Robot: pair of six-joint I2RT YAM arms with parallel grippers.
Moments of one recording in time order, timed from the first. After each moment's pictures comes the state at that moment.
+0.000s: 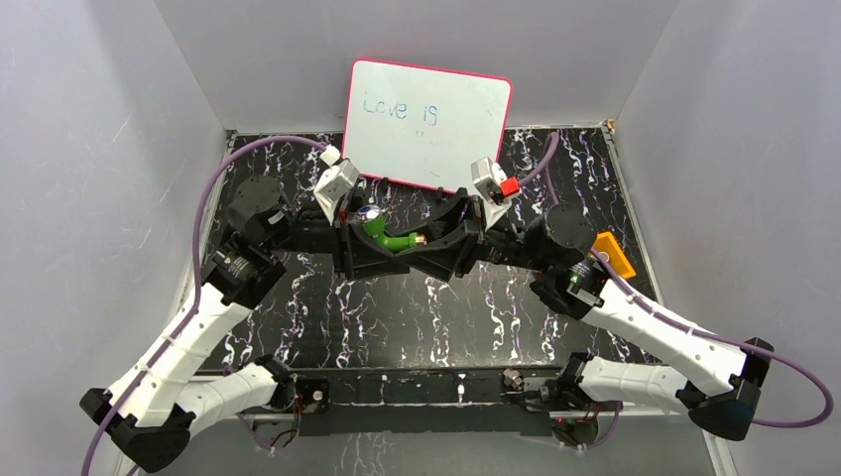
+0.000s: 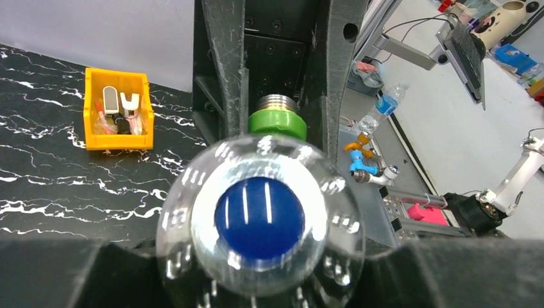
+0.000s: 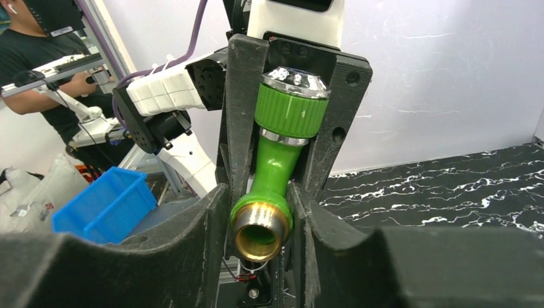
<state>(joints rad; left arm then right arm) -0.63 0.96 1.18 -0.15 1.01 -0.44 1.01 1.01 1.05 0.30 -0.52 0.39</state>
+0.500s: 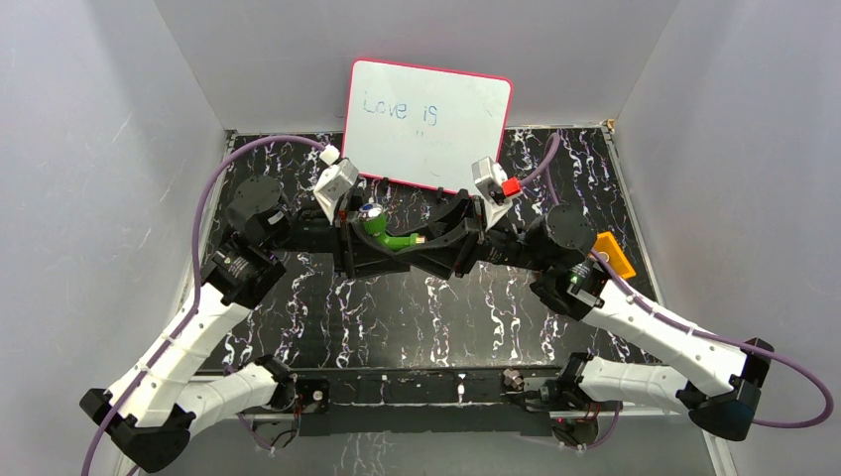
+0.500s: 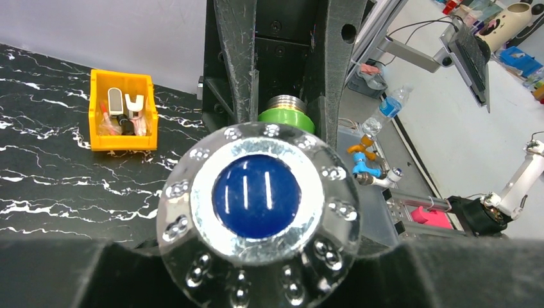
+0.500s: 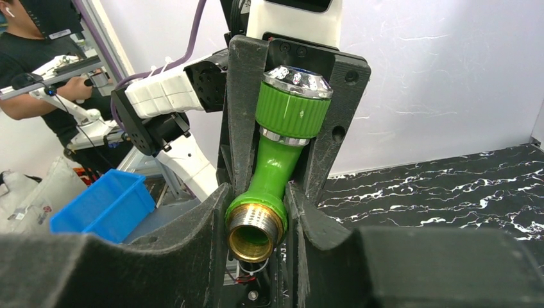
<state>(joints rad) -0.63 0.96 1.18 -0.16 1.00 -0.43 1.01 1.01 1.05 0.31 -0.52 0.39</state>
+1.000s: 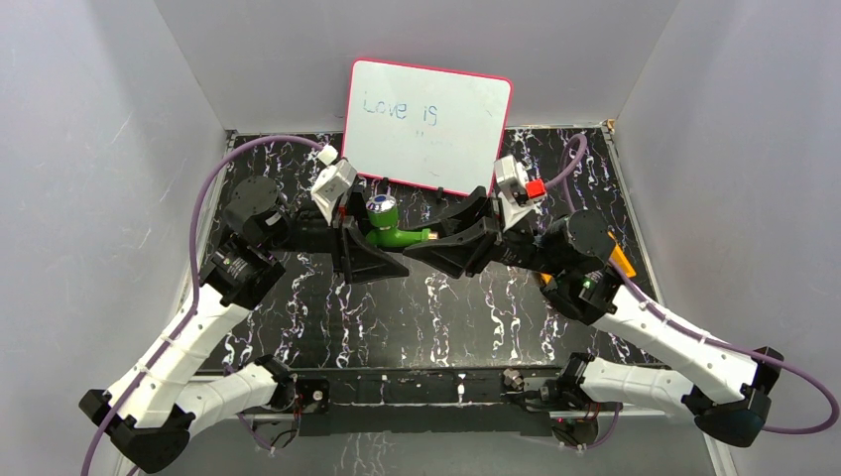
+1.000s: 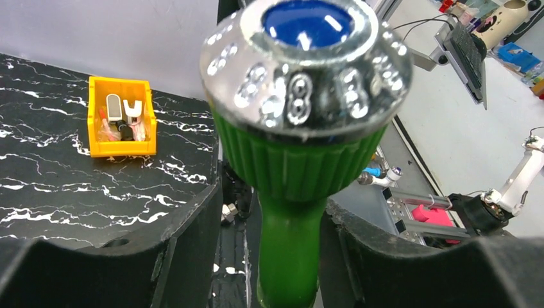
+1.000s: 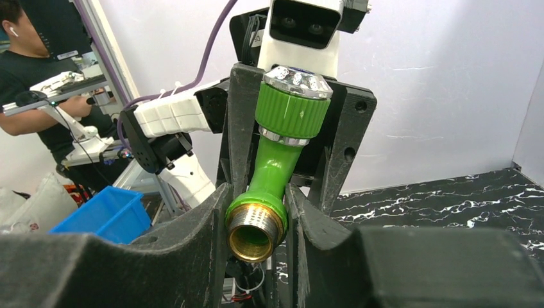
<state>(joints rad) -0.63 0.96 1.18 -0.14 1.01 -0.43 1.01 0.96 1.05 0.34 -0.49 0.40</state>
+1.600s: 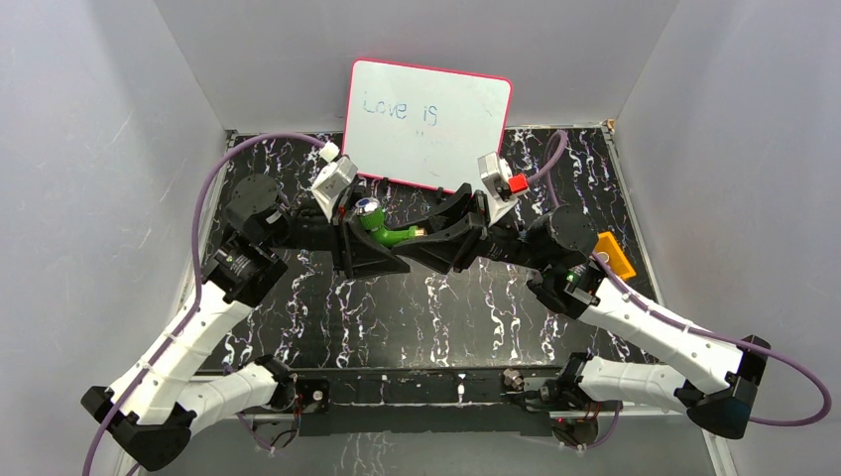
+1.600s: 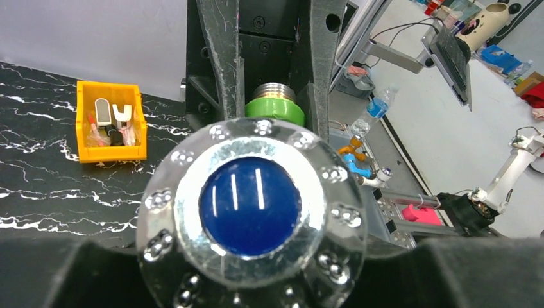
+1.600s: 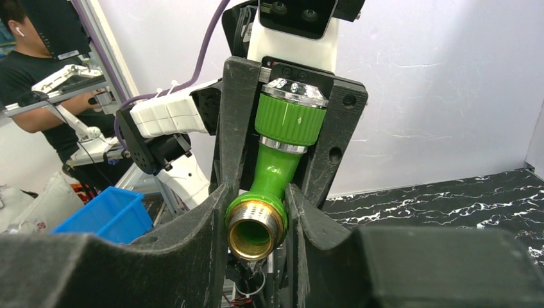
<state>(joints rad) -0.63 0.97 1.18 -0.09 1.04 -0.48 1.01 1.02 1.05 0.41 -0.50 0.42</state>
